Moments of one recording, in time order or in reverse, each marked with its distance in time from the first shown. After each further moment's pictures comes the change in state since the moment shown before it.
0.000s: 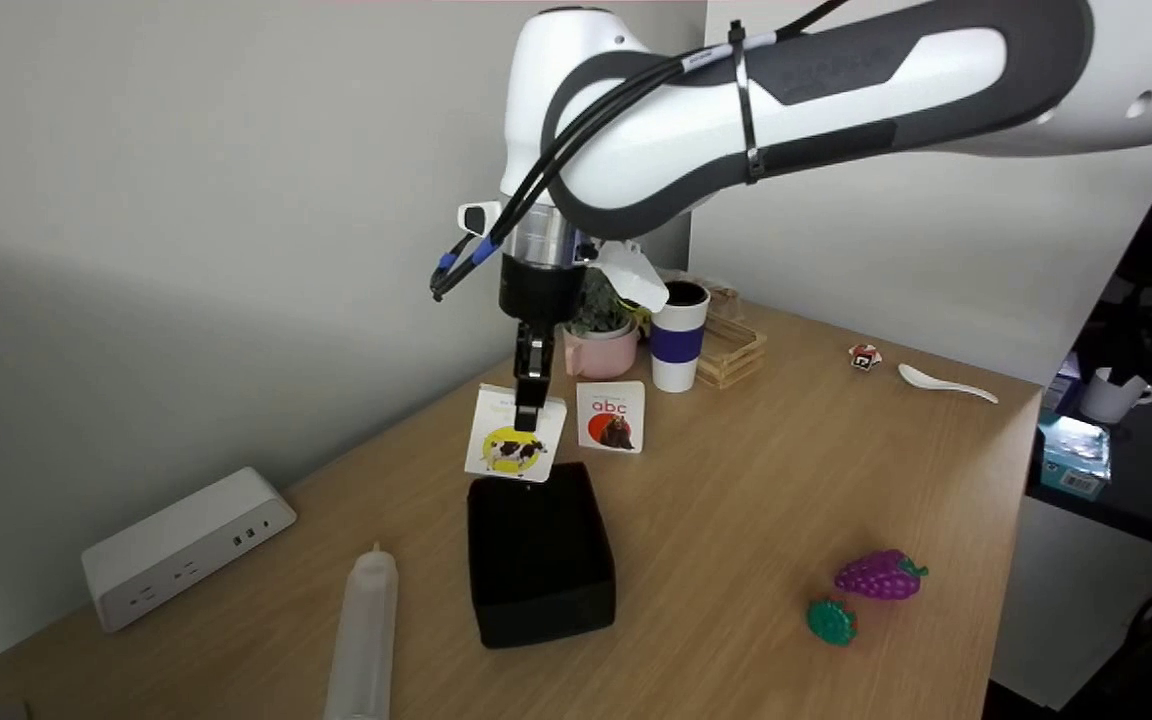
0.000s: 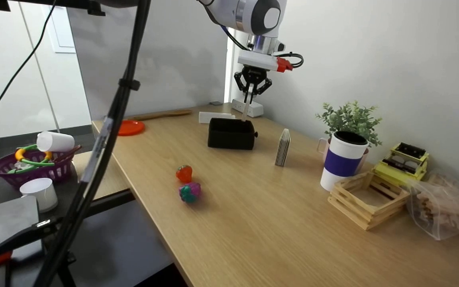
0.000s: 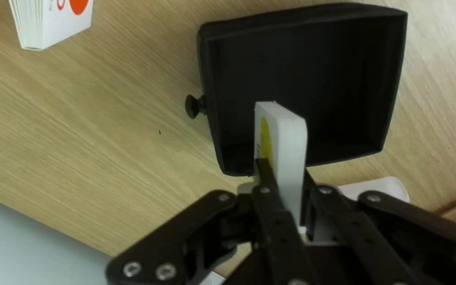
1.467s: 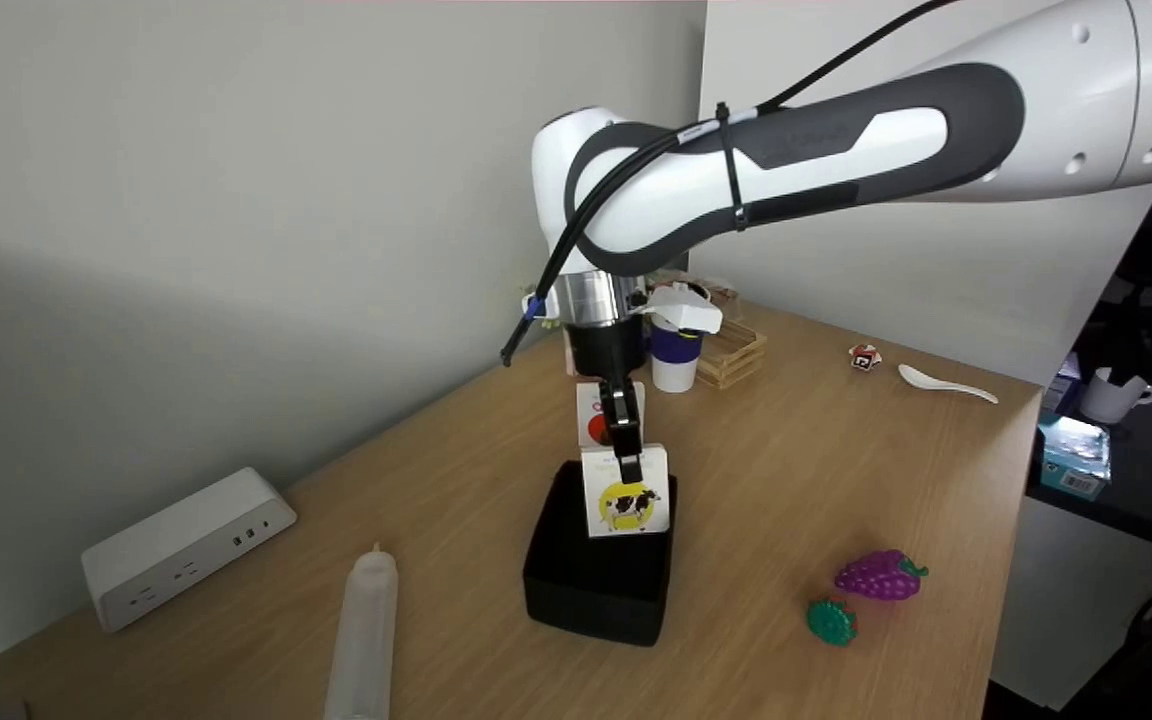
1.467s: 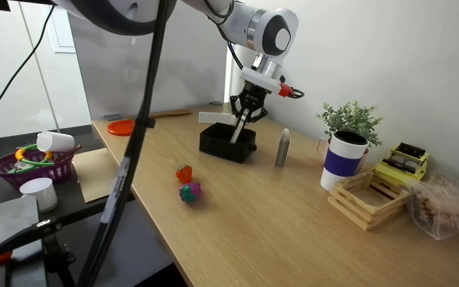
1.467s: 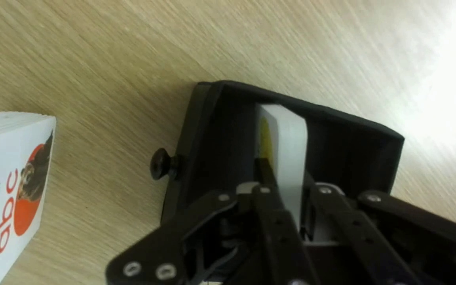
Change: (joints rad) arm -0.045 0.079 -0.008 0.044 -0.007 -0.350 -0.001
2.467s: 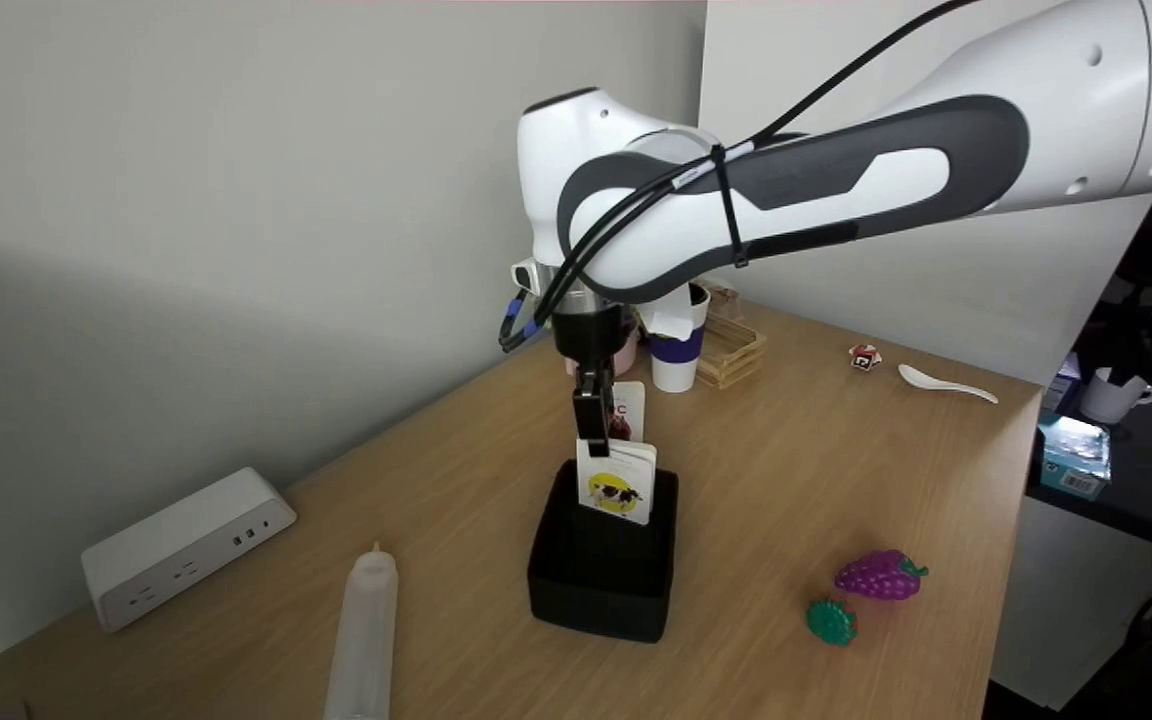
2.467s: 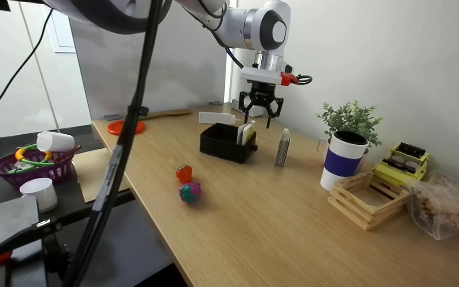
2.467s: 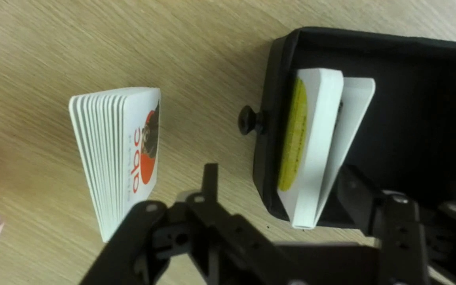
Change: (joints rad) arm 0.050 0.007 -0.075 0.030 -0.125 0.155 0.194
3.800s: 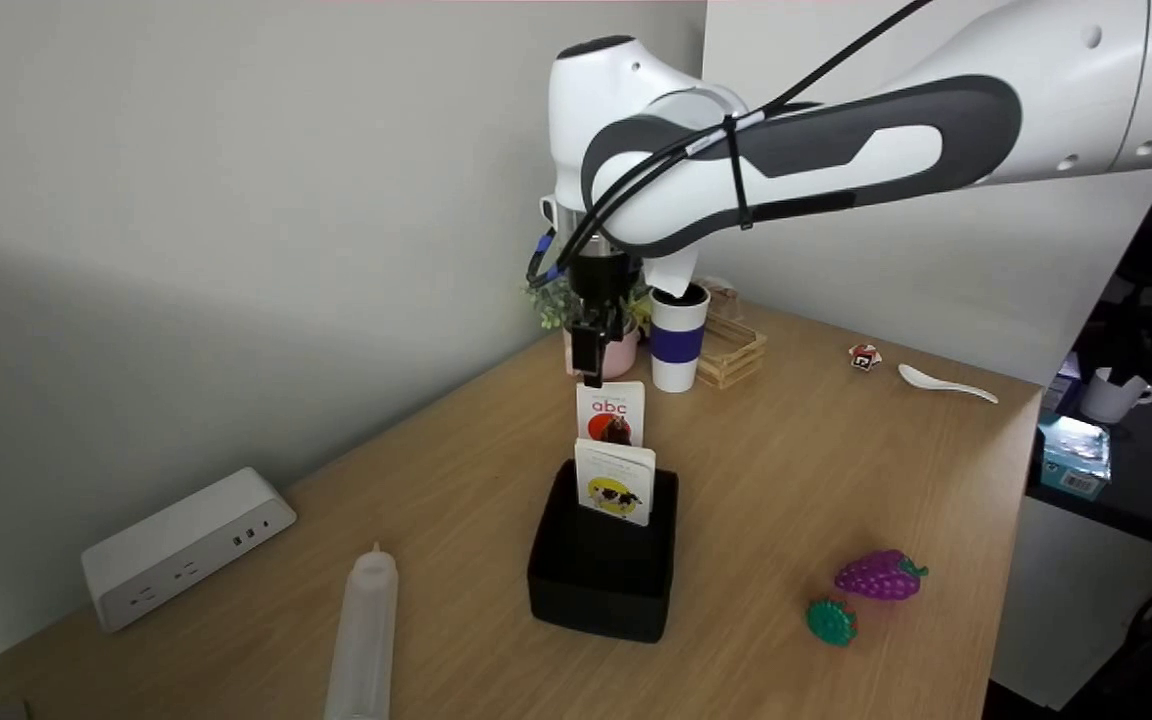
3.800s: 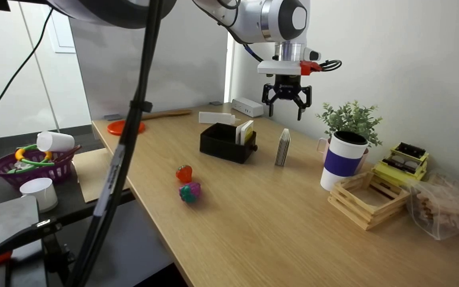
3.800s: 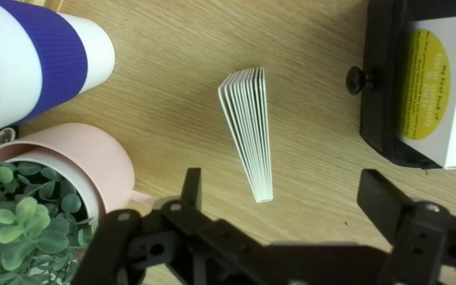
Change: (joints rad) arm -0.033 -0.005 -0.094 0.058 -0.008 0.074 0.140
